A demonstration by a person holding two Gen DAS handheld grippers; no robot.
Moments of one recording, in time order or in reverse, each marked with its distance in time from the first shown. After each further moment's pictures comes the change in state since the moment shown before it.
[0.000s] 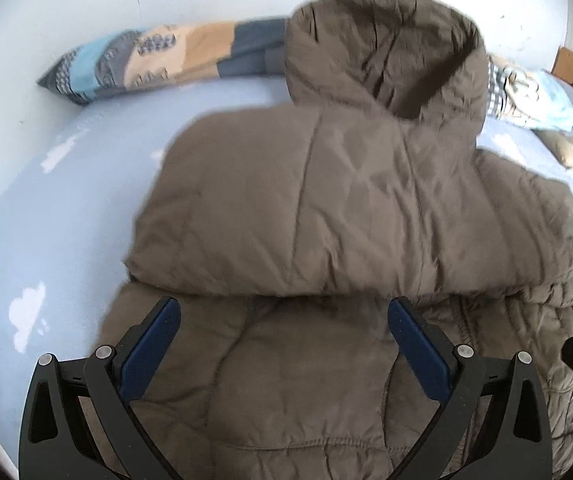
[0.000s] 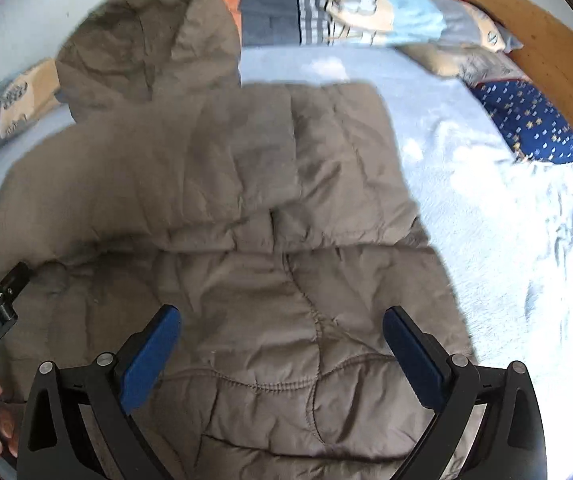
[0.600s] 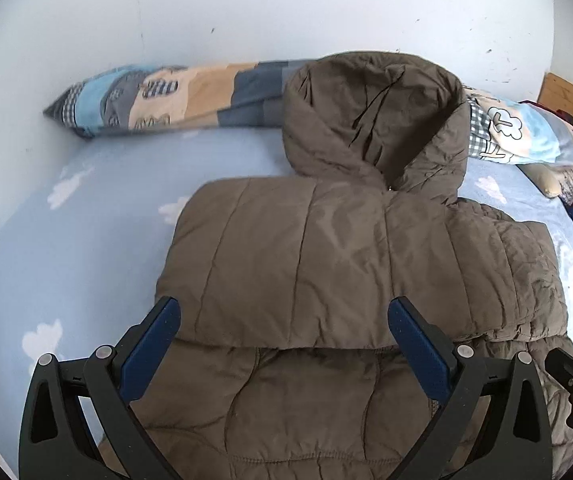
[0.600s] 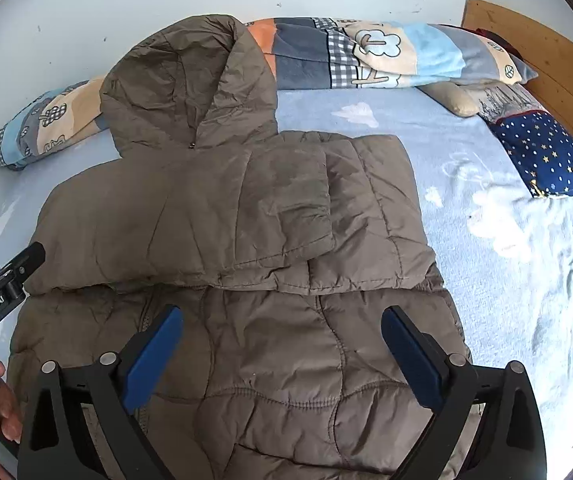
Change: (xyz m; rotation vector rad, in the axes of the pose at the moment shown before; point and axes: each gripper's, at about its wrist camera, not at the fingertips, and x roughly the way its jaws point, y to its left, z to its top) left arm -0.030 0.004 0.030 -0.021 -0.099 -0.043; right arm -0.020 0.009 0.008 -0.039 -0.112 0.116
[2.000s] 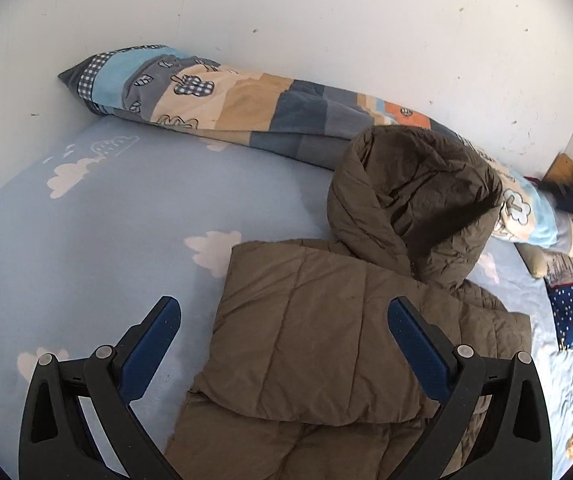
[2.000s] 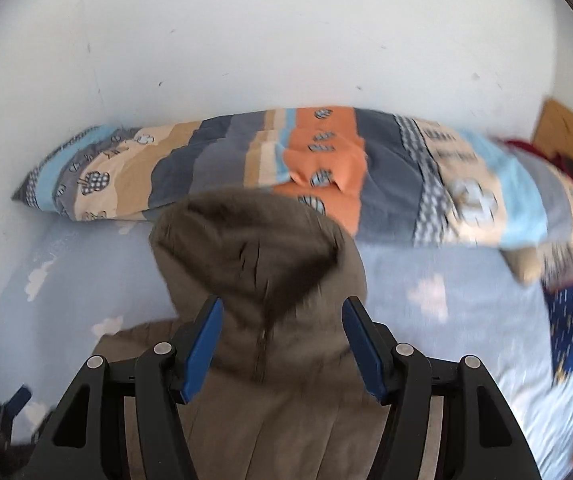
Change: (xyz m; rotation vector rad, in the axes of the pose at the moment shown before) left arm 0.003 0.083 0.063 -0.193 -0.025 -0.089; right arm 0.005 0.106 0.242 -0.197 -0.155 0.118
